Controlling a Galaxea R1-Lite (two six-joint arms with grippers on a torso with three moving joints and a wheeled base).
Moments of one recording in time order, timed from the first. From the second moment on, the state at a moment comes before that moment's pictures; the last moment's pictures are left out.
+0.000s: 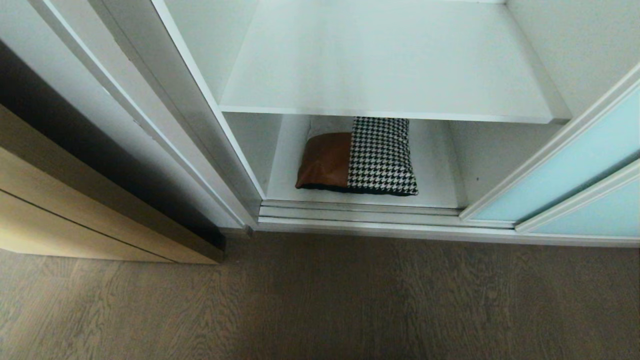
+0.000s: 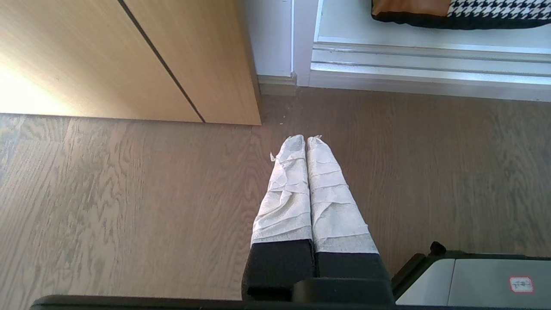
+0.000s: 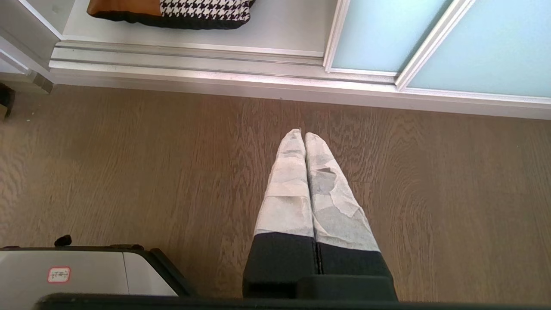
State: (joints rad) left arm 0.00 0.00 0.00 0.00 0.00 0.02; right arm 0.00 0.00 0.00 0.00 0.00 0.04
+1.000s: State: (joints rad) left arm 0.00 0.00 0.00 0.00 0.00 0.01; right arm 0.00 0.00 0.00 0.00 0.00 0.03
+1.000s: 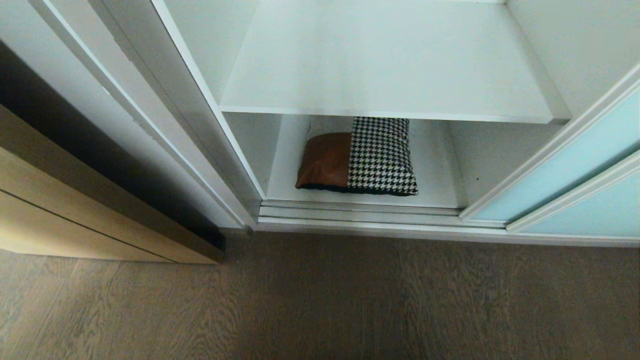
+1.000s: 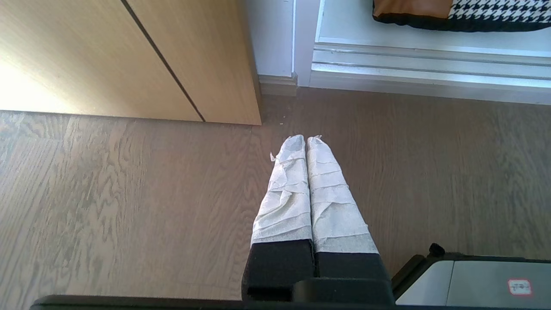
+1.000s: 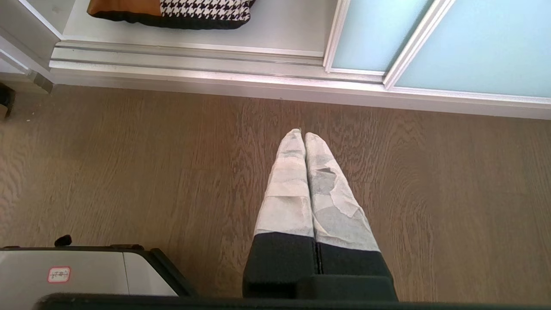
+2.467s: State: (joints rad) left arm 0.00 0.00 0.00 0.00 0.00 0.00; right arm 0.00 0.00 0.00 0.00 0.00 0.04
